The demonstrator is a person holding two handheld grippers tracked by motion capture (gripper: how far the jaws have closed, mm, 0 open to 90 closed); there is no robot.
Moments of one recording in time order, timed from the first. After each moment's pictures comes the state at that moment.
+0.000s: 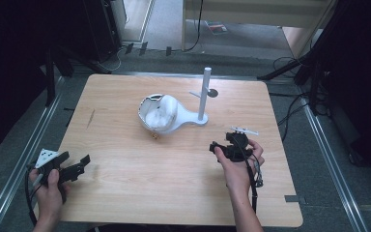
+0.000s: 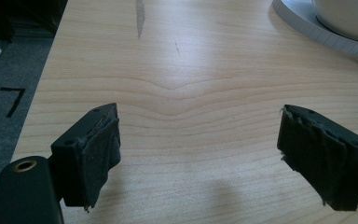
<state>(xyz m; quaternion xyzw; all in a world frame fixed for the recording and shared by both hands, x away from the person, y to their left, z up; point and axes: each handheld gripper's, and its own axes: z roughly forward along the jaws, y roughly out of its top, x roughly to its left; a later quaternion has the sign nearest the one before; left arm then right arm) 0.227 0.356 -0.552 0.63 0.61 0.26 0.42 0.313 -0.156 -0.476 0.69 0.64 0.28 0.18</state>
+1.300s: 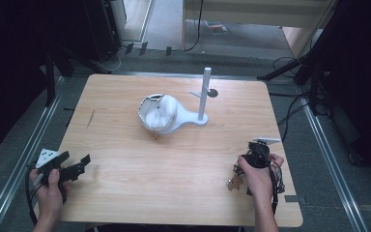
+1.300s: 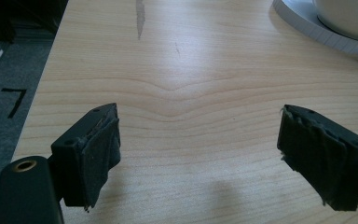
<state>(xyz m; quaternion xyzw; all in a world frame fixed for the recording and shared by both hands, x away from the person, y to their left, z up) 0.228 0.355 -0.553 0.62 0.61 0.26 0.41 0.316 -0.225 -0.511 0.77 0.61 0.16 0.10</state>
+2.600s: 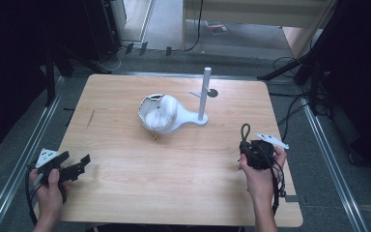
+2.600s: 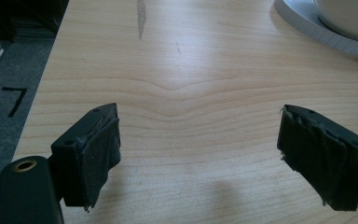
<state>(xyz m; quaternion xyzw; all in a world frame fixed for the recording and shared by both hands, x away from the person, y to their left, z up) 0.229 0.355 -0.552 0.62 0.61 0.26 0.41 0.289 -0.216 -0.470 0.65 0.62 0.37 0.23</state>
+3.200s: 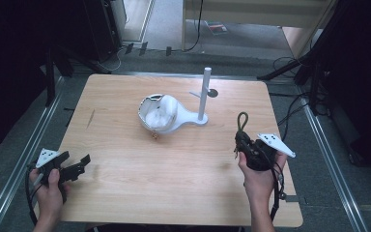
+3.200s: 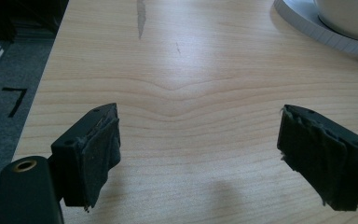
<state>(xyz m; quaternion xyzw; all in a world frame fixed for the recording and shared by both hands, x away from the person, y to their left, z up) 0.229 0.355 -0.552 0.62 0.61 0.26 0.41 0.275 -0.208 -0.450 0.57 0.60 0.49 0.26</state>
